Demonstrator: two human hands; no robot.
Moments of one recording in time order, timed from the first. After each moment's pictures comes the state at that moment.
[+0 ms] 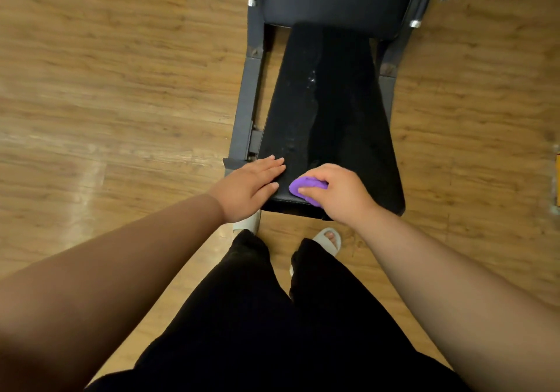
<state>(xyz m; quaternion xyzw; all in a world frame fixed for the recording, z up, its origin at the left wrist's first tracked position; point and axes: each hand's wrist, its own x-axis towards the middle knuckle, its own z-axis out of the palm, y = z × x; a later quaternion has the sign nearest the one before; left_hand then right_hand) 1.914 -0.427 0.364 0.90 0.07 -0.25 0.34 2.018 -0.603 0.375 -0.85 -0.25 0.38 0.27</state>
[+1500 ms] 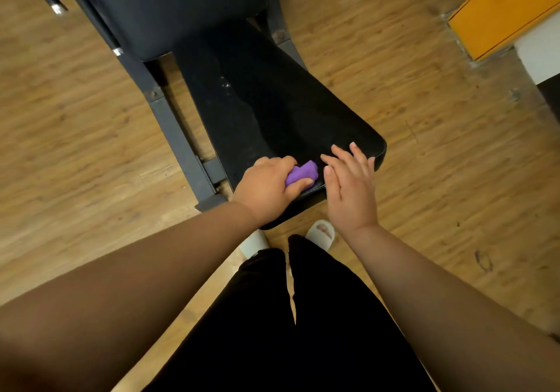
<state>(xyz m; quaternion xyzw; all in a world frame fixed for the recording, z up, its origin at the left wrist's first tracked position) 1.978 -0.443 0.340 0.91 -0.16 -0.22 0.30 1.941 -0.612 0.332 -0.97 0.04 0.02 0.26</state>
